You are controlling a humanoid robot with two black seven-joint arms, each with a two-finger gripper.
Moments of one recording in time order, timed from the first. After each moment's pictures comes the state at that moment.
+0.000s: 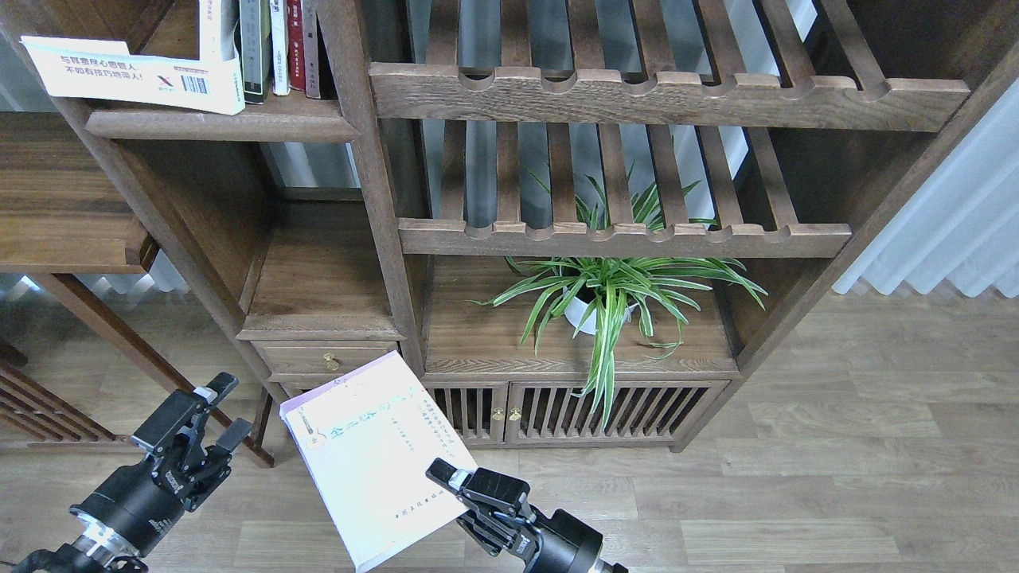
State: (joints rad) left arm 0.21 0.43 -1.08 -1.30 -0.51 -0.49 0.34; right arm -0.10 0.02 0.73 1.16 0.35 0.58 -0.36
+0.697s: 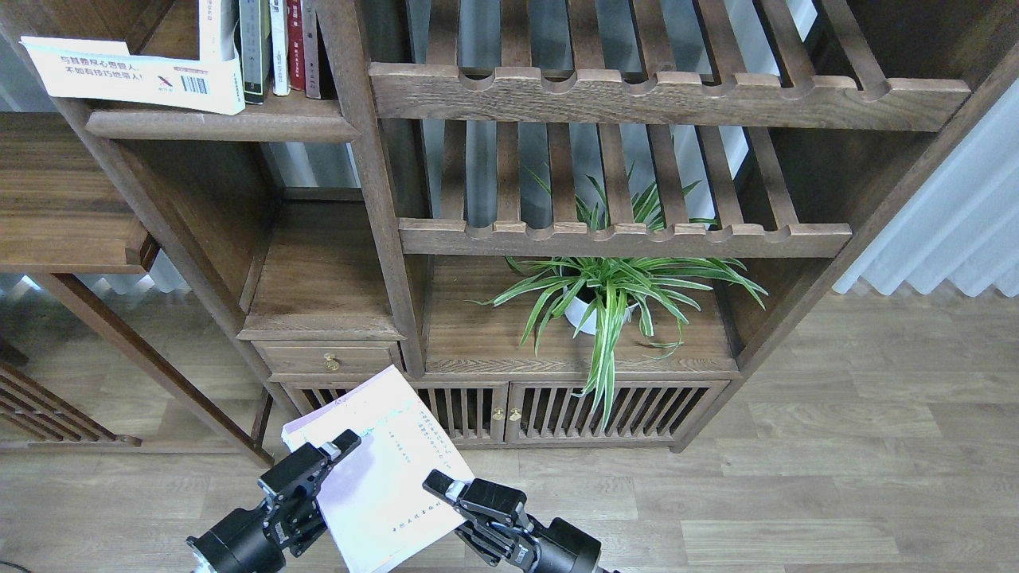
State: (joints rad) left arm 0.18 0.30 -0.89 -1.27 -0.46 -0.49 0.34; right arm -0.12 0.01 0.70 1.17 0.35 0.58 -0.36
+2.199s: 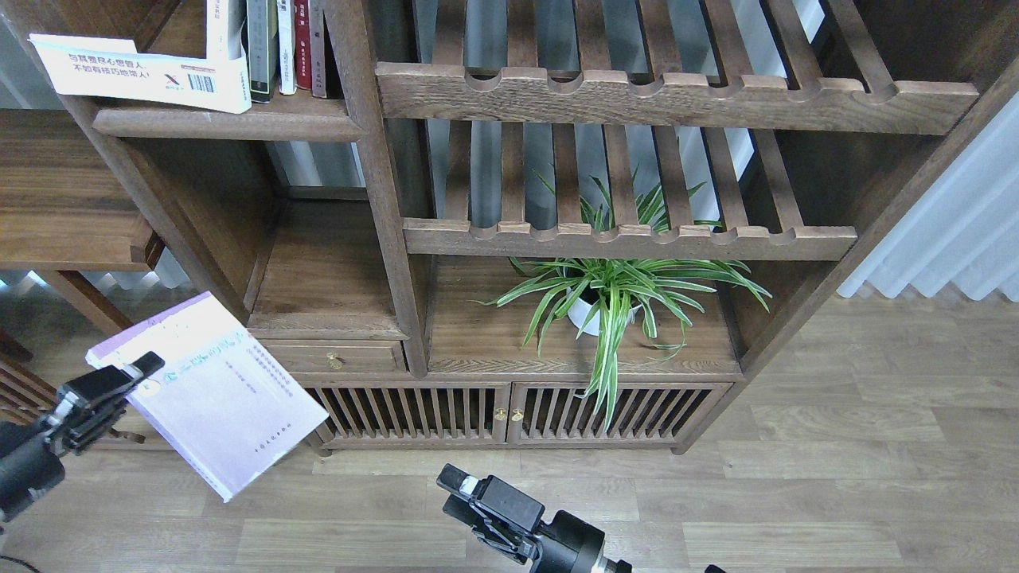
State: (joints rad) left arm 0.19 0.87 -1.31 -1.36 -0.44 -0.49 0.32; right arm -0.10 0.02 0.77 1.14 0.16 0.58 -0.34
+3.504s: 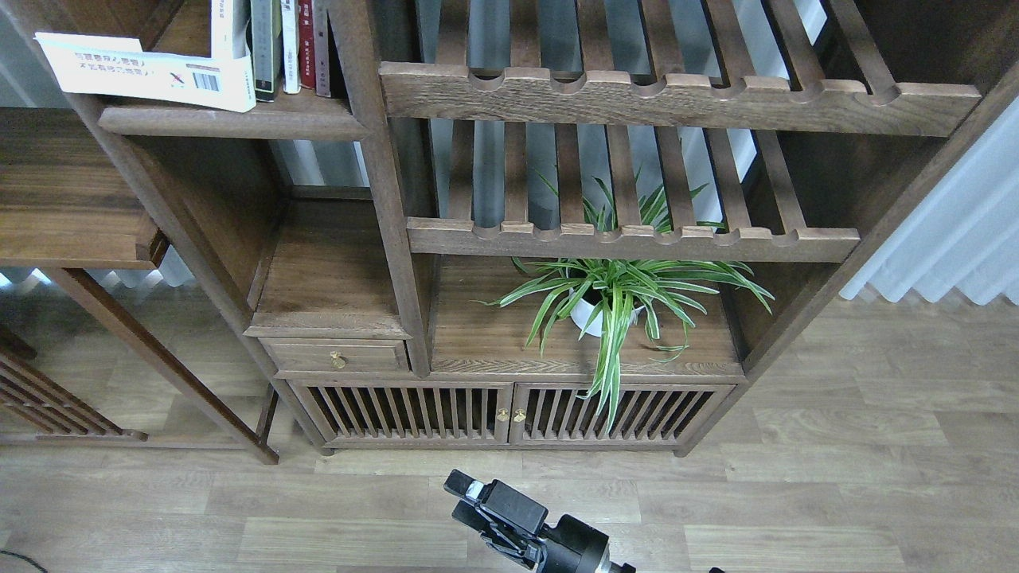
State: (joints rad) left arm -1.19 1.25 -0.73 -1.11 -0.34 -0.49 0.39; right arm -0.09 0.02 0.77 1.10 0.16 0.58 -0.34
